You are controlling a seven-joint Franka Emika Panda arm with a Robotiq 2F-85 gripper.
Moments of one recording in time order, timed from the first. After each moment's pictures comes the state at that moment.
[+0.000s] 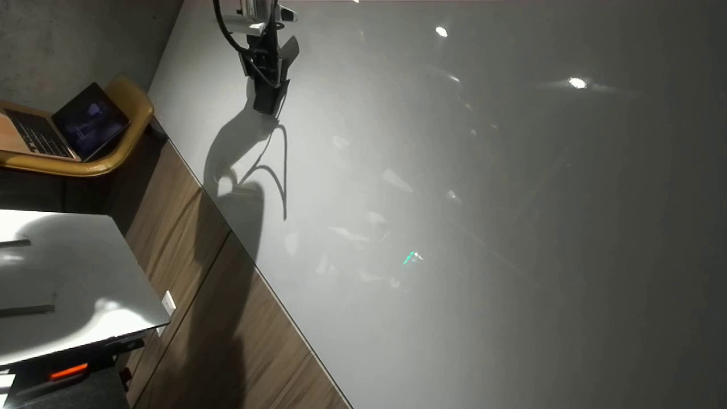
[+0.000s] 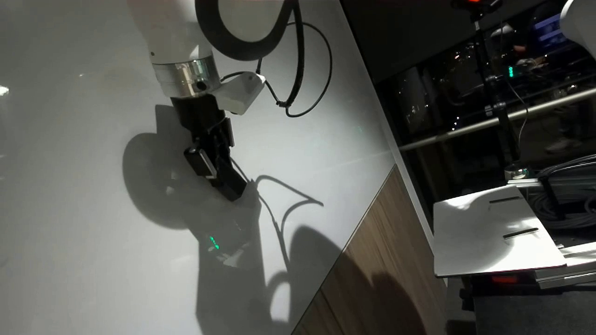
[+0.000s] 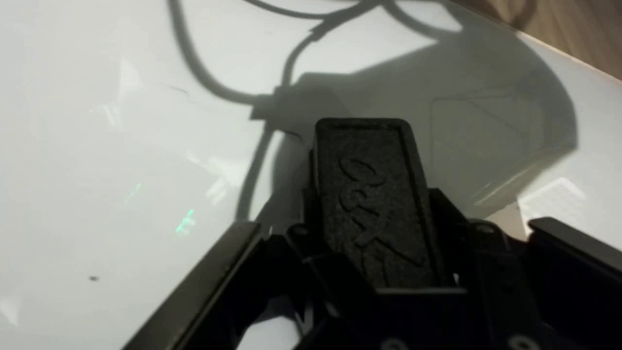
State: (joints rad) arm 0.36 0.26 0.21 -1.63 -0.60 2.20 0.44
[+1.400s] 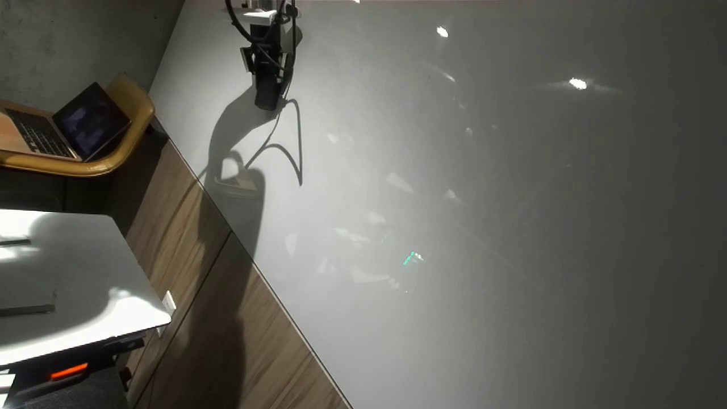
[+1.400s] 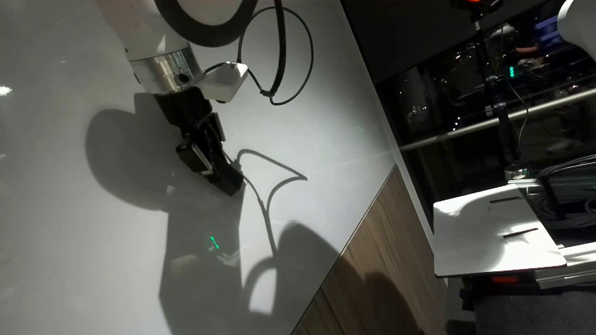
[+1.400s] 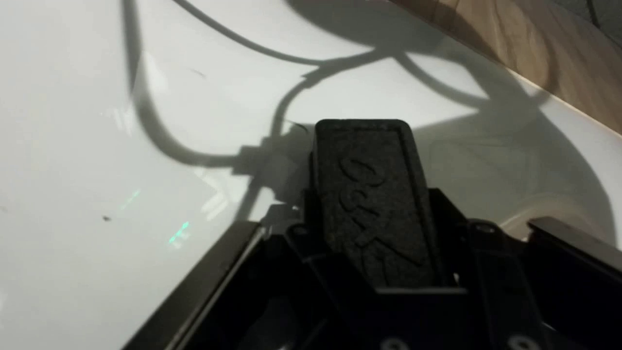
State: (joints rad) arm 0.40 0.33 0.19 -1.47 -0.57 2.00 0.31
